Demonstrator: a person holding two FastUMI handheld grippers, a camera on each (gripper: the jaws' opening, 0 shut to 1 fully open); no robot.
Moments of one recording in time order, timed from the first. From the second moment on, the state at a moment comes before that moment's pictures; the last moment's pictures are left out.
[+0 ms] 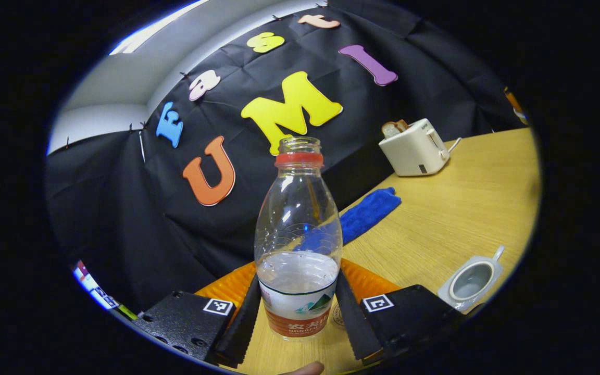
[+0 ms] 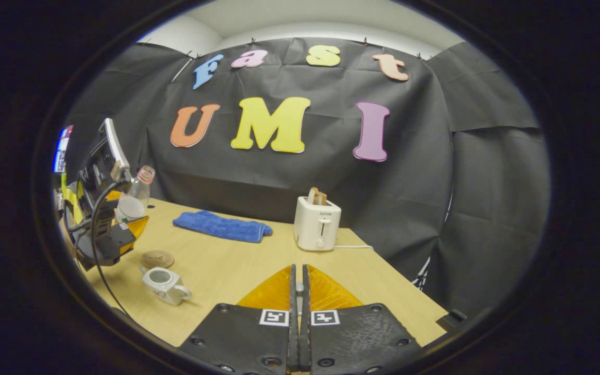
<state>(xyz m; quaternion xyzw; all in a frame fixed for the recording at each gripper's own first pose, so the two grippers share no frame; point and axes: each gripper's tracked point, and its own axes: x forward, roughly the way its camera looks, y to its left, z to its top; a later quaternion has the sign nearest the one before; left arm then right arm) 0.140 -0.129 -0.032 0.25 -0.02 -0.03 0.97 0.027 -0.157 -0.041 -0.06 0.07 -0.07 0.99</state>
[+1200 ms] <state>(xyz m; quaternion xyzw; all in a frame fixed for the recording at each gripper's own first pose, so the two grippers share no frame) 0.179 -0.146 -0.069 0.00 0.01 -0.11 0.99 0.035 -0.152 -0.058 -0.06 0.09 -0.07 0.99</state>
